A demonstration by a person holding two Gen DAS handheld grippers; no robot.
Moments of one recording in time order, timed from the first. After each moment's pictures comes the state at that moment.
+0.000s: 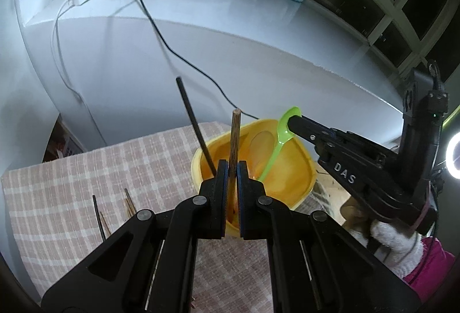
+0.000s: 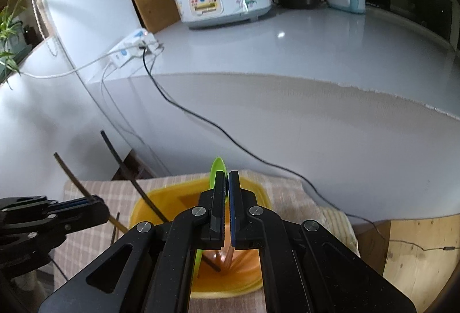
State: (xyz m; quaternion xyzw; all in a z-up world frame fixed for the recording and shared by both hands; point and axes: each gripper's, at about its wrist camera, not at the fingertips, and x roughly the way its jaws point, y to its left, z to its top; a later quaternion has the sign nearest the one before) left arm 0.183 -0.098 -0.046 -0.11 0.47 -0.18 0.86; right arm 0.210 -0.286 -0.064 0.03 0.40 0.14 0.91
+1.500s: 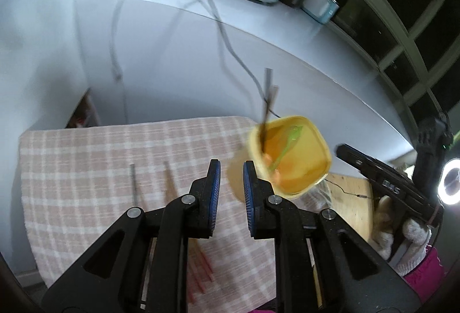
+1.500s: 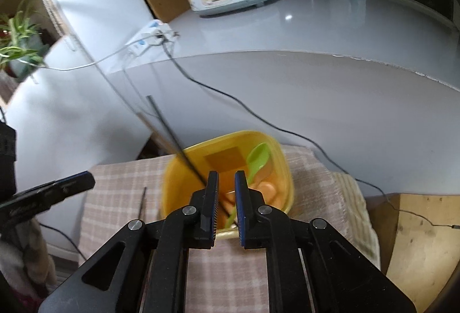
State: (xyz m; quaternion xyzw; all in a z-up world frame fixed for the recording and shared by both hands) left arm 0.137 0.002 -0.035 -0.18 0.47 -0.13 0.86; right arm 0.158 -0.291 -0.048 0.07 0.43 0.17 0.89
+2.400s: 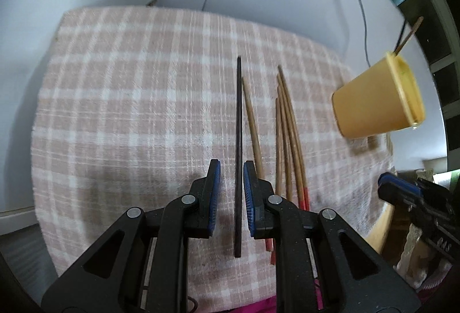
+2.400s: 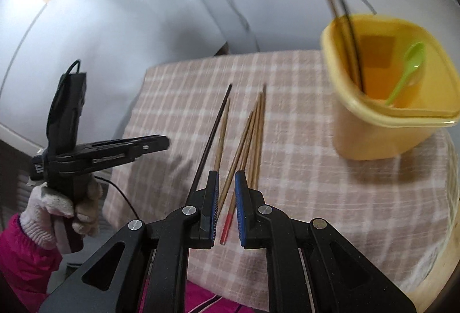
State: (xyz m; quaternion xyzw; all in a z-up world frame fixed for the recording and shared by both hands) left arm 0.081 0.069 -0.184 -0.21 0.59 -0.05 0.78; right arm 0.094 -0.161 -0.135 0.00 0.54 0.32 0.78
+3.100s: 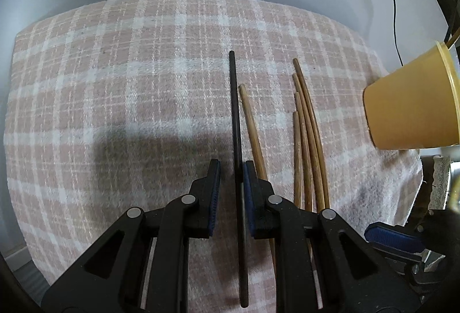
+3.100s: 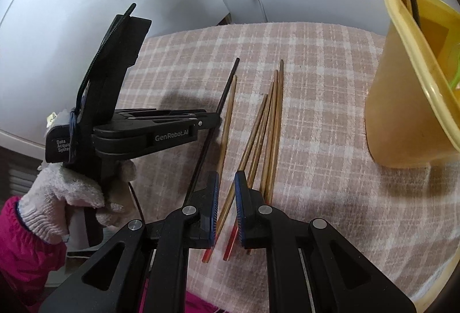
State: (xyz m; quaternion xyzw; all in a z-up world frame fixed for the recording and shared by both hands) left arm 0.147 0.039 -0.237 -0.16 0.63 -0.06 0.76; right arm 0.116 -0.117 -0.178 -0.02 0.59 0.32 0.74
